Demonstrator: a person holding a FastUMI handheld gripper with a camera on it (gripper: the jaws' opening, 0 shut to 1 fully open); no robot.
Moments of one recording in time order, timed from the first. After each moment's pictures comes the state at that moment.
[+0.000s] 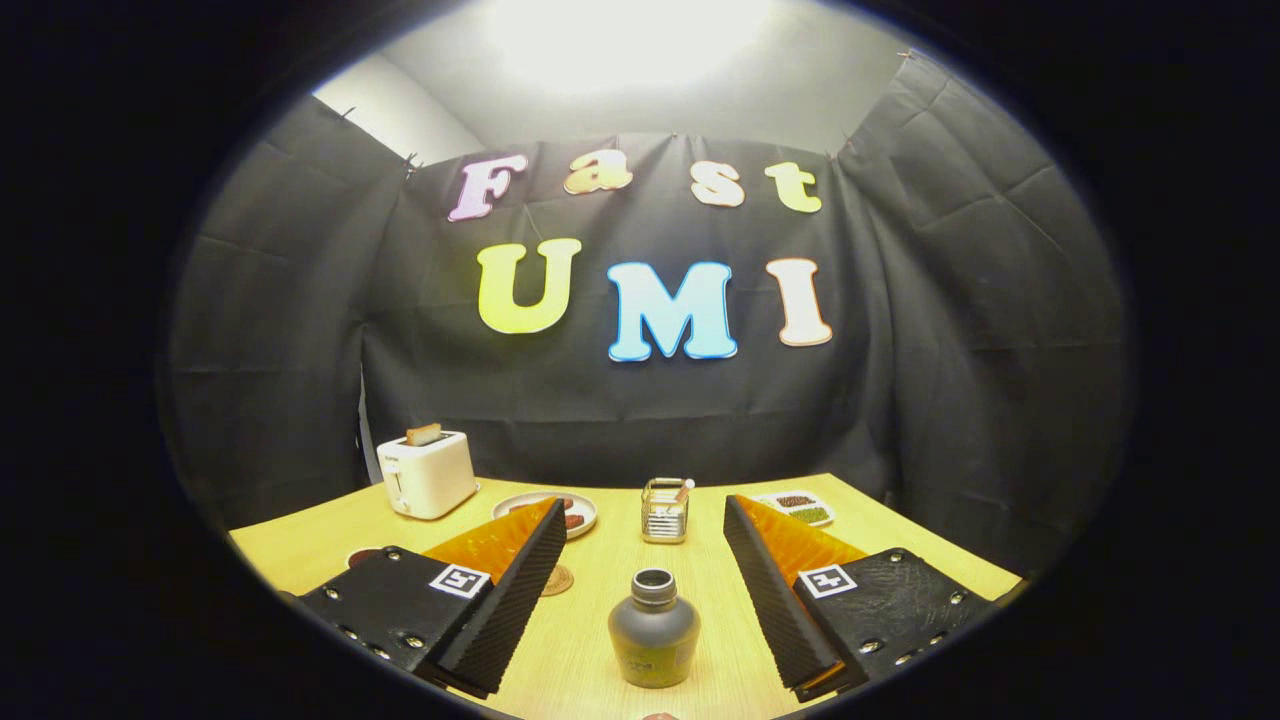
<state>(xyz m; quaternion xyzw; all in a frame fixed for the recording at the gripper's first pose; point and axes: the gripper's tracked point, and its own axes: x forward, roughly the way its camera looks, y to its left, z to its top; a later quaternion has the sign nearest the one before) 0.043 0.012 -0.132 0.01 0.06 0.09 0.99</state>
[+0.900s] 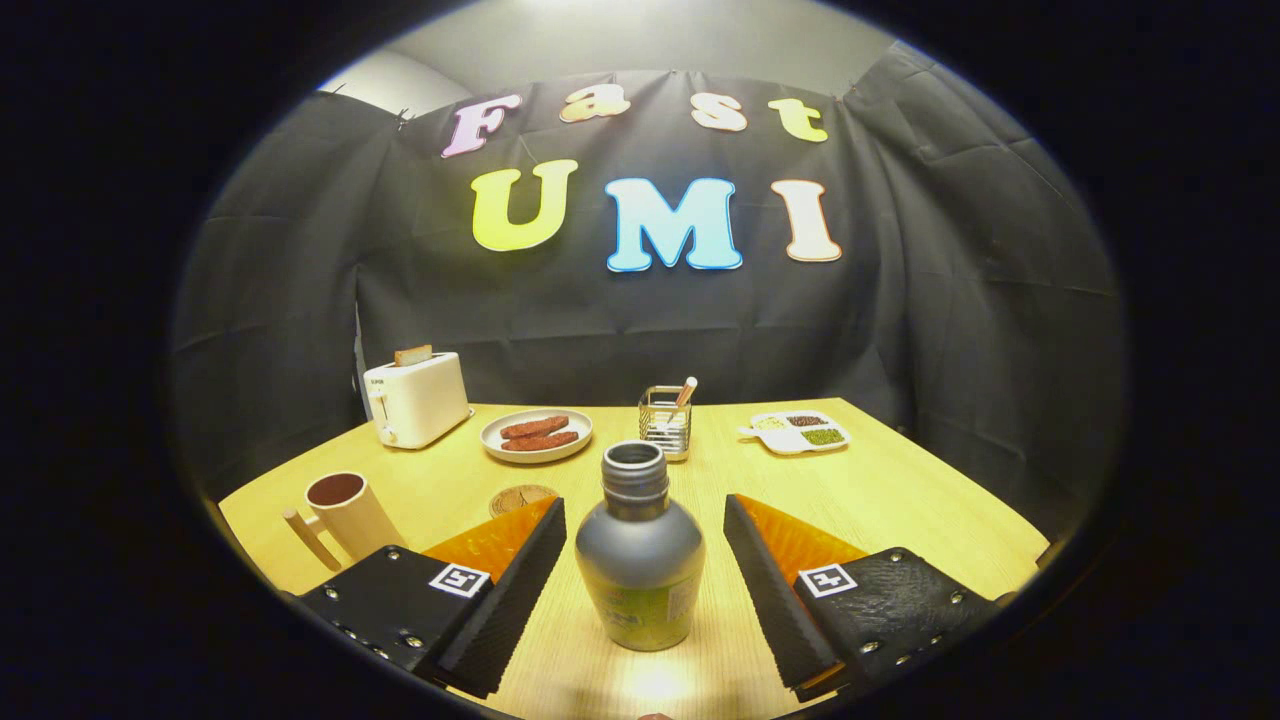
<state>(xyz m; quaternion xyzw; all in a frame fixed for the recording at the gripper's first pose) 0.047 0.008 -0.227 0.00 0.16 0.10 0.98</state>
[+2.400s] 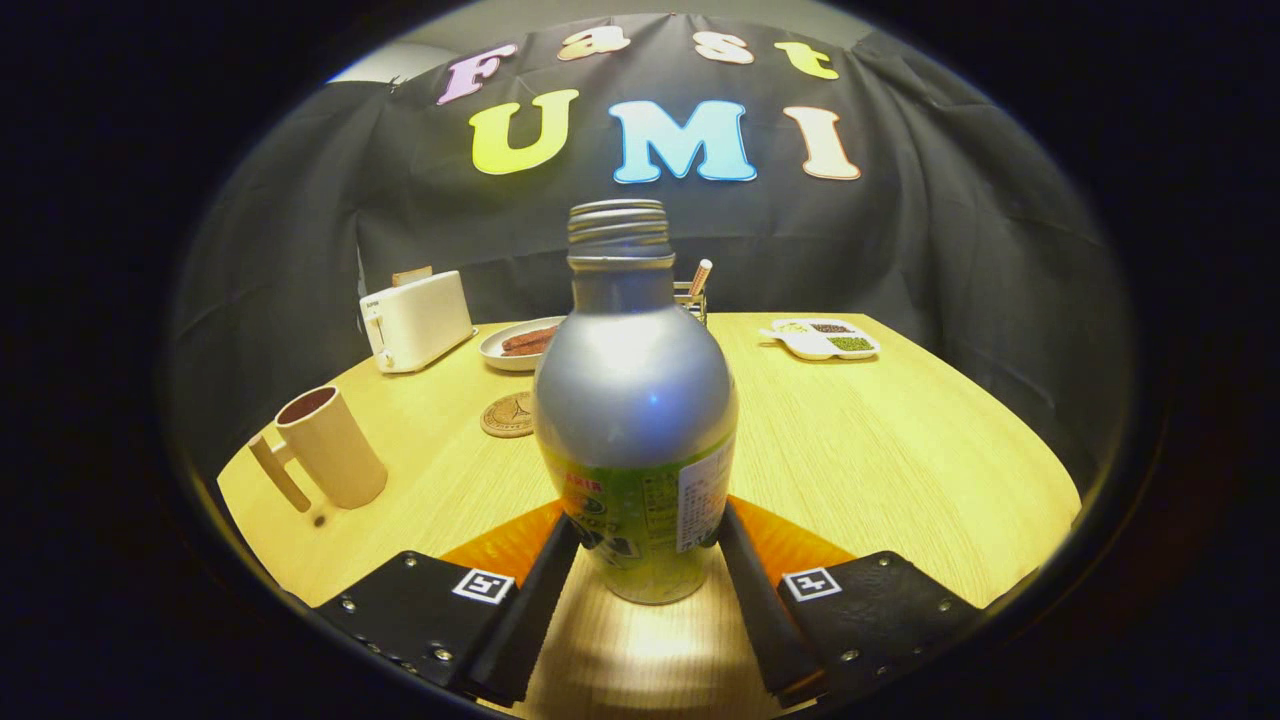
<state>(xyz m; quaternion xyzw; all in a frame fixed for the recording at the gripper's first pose) 0.040 0.016 -0.313 0.00 0.26 0.12 0.96</state>
